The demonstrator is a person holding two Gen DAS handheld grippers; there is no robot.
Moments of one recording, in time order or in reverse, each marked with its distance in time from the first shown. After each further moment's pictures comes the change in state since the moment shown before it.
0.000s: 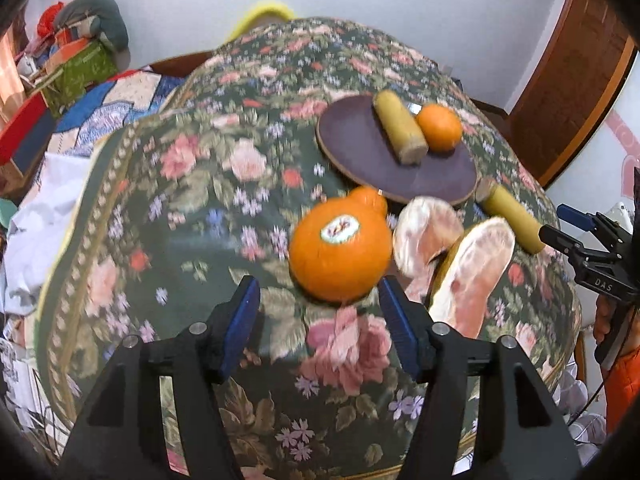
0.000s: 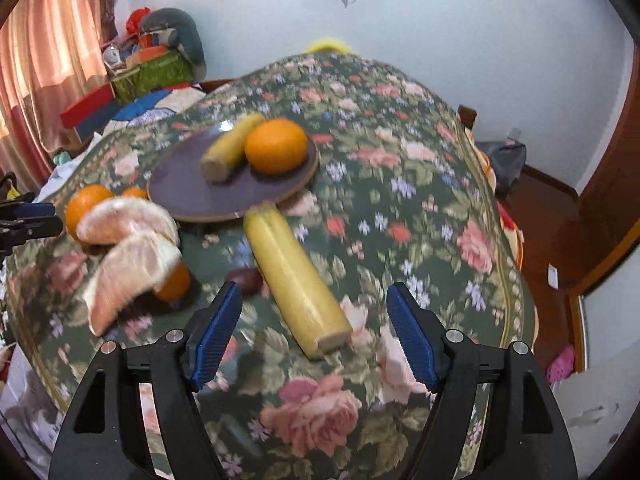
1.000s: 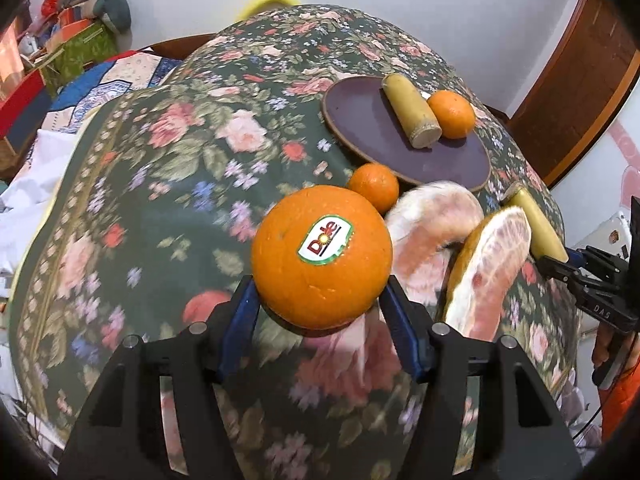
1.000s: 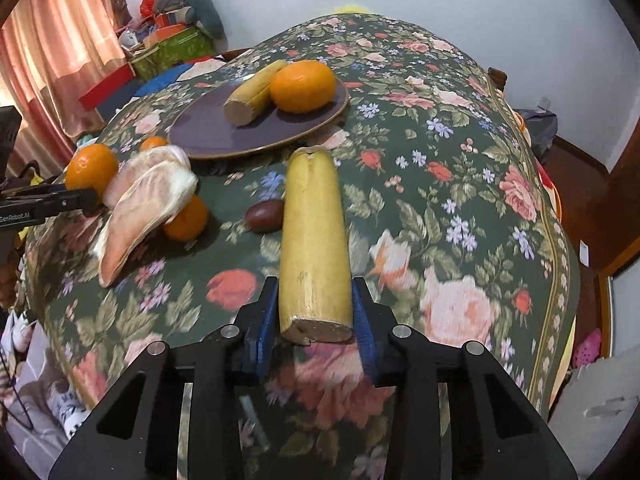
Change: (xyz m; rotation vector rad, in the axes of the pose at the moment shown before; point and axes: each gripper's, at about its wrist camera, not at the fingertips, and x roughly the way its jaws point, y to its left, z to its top) left arm 0.017 0.007 -0.014 -0.041 0.015 -0.020; right arm 0.009 0.006 -0.028 0.014 0.103 0.130
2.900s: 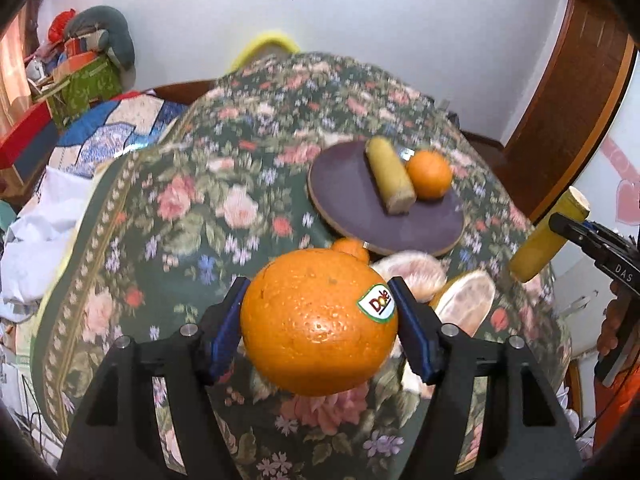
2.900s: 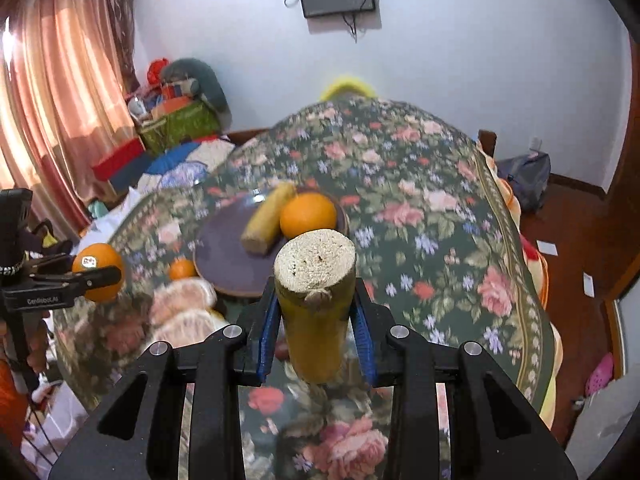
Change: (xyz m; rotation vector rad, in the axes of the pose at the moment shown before) left arm -0.032 -0.018 0.037 0.016 -0.154 0.000; right arm -0.049 -0.005 0.062 0.050 -0.262 0.033
